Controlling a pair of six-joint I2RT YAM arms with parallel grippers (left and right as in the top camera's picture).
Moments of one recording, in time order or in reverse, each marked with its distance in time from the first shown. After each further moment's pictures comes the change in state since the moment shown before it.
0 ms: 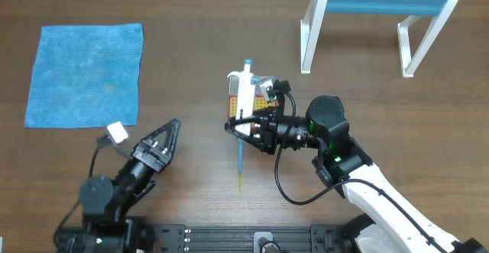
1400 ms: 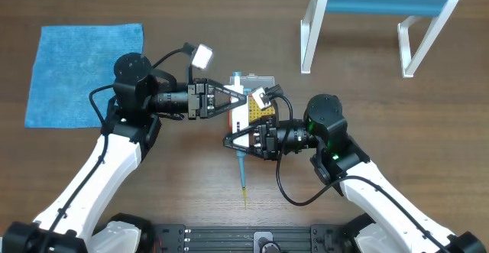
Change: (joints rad) left arm -0.235 1.154 0.623 0.470 0.770 0.204; right arm 0.000 0.037 0.001 0.027 -0.179 0.084
